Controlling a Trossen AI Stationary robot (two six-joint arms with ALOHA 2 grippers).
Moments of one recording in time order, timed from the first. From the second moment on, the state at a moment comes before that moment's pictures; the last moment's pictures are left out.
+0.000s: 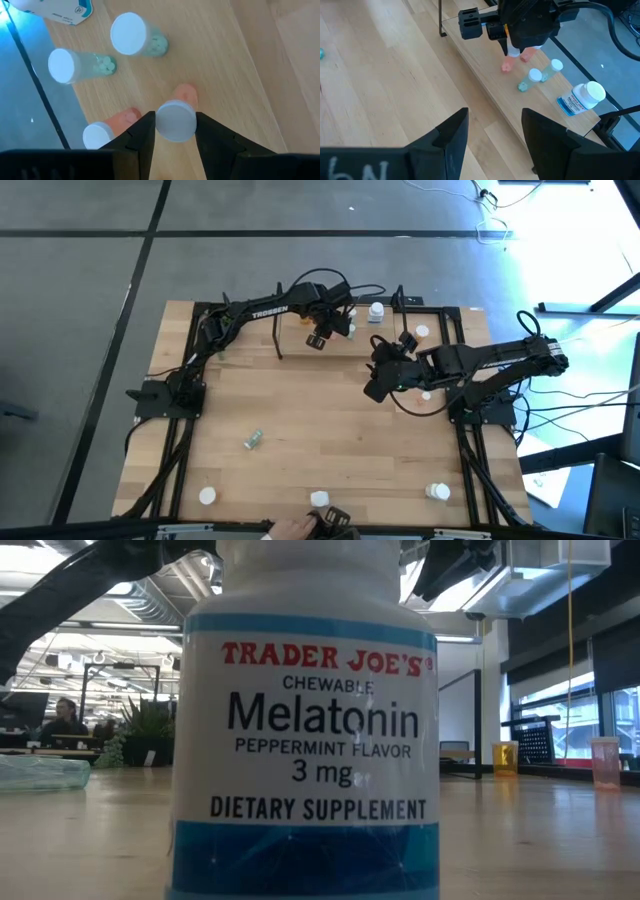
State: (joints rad) left arm 0.44 2.24 2.08 -1.02 -0.07 0.87; right arm 0.18 1.36 1.32 -0.94 0.65 0.52
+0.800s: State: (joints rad) left arm 0.44 2.24 2.08 -1.02 -0.09 0.92; right arm 0.18 1.36 1.32 -0.94 0.65 0.52
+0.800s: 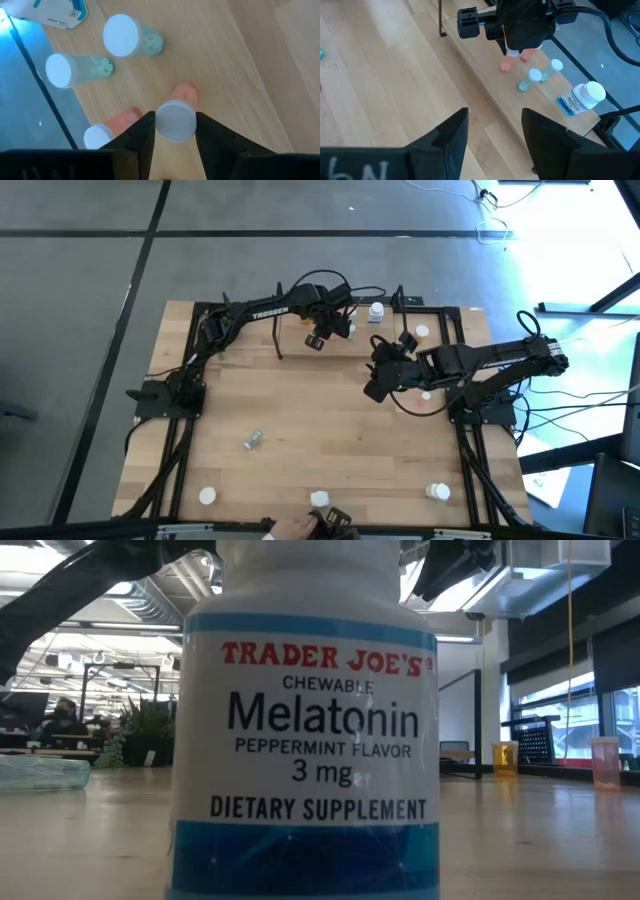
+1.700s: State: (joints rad) left arm 0.41 2.21 2.08 -1.03 -0.14 0.91; right arm 0.18 1.36 1.32 -0.94 0.65 0.52
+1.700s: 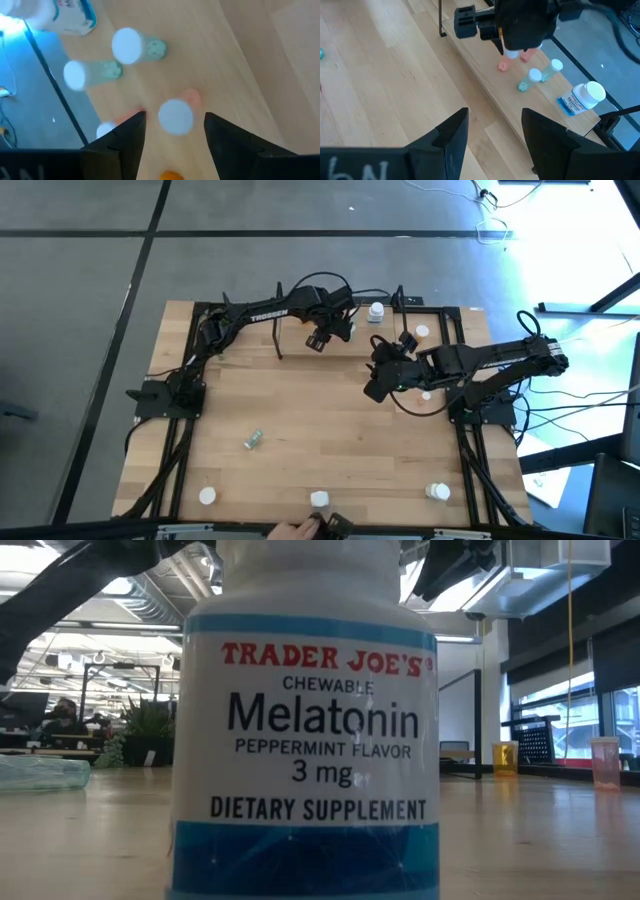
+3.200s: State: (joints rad) left arm 0.00 1.63 1.84 -1.50 -0.21 -0.17; right arm 0.18 1.36 1.32 -0.92 0.62 0.52
